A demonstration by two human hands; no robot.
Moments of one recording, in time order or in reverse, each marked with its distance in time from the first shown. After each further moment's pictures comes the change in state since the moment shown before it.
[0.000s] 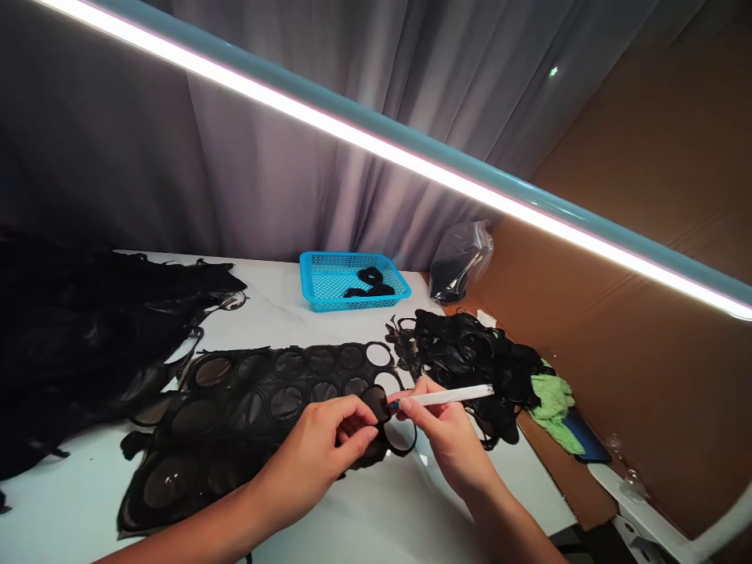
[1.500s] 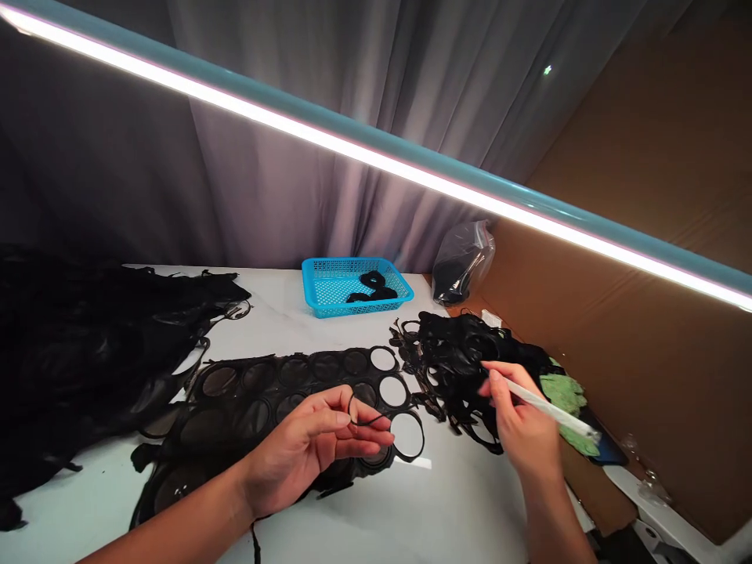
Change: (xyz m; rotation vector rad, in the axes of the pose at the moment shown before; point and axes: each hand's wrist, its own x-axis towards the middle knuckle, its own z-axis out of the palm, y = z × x) left_hand -0.003 -0.007 -0.026 -1.037 -0.268 -0.096; right_hand -0.001 -0.005 -0.073 -0.719 0.665 -0.304
